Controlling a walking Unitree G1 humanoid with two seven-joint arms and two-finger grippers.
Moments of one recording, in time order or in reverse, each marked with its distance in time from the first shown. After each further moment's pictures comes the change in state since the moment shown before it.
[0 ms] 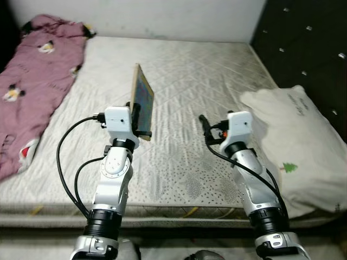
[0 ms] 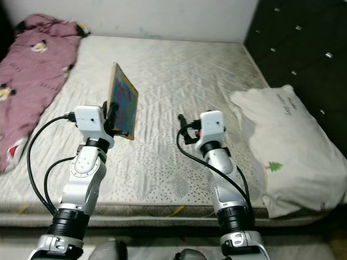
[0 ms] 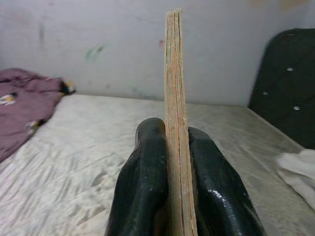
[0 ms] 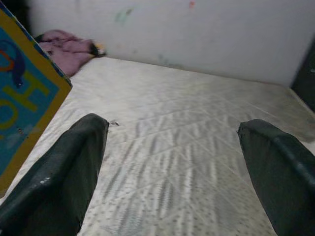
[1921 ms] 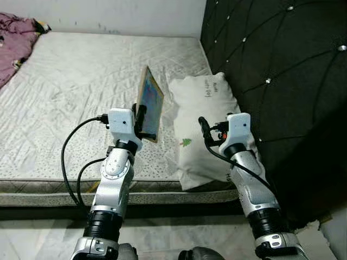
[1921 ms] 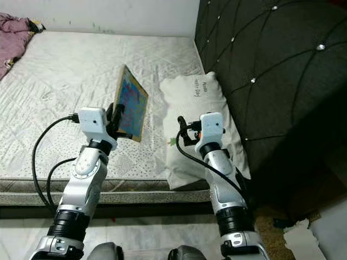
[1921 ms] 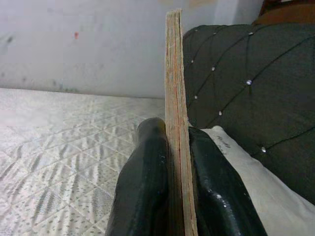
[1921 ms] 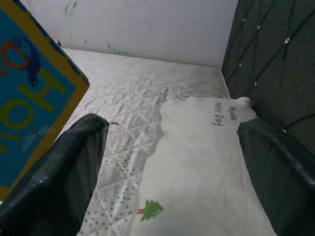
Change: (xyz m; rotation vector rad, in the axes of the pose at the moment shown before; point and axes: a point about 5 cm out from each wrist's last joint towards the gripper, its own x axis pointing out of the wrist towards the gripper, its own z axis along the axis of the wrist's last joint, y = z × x) left arm -0.002 -0.006 -0.003 -0.051 0.004 -0.082; right arm 0.000 0.000 -0.004 0.011 0.021 -0.003
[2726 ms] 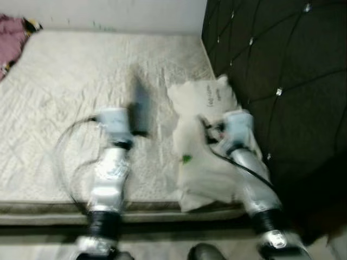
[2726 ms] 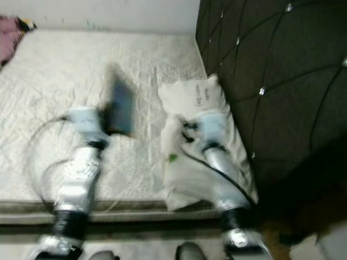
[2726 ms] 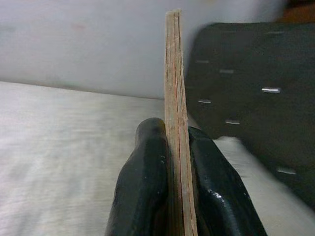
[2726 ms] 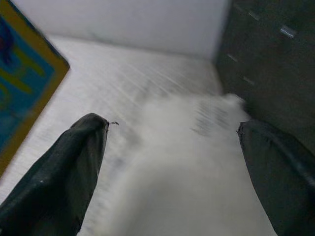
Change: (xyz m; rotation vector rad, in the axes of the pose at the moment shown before) left arm 0.003 -0.010 0.004 -0.042 -0.023 0.003; right arm -0.004 -0.015 -0.006 -0.030 0.029 -0.041
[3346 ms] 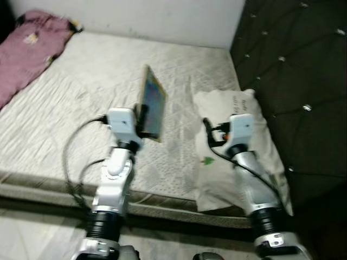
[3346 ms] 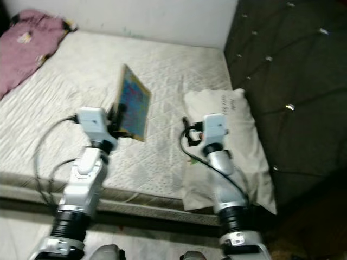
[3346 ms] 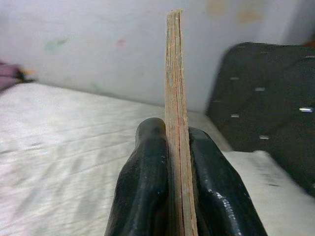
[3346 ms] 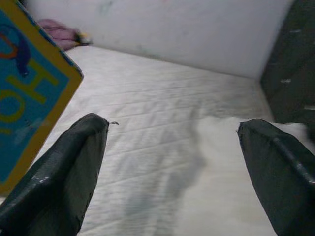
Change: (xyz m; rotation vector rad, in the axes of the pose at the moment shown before) left arm -0.002 0.012 -0.001 -0.010 0.012 0.020; right arm 0.005 0.017 0.005 0.020 -0.019 0.033
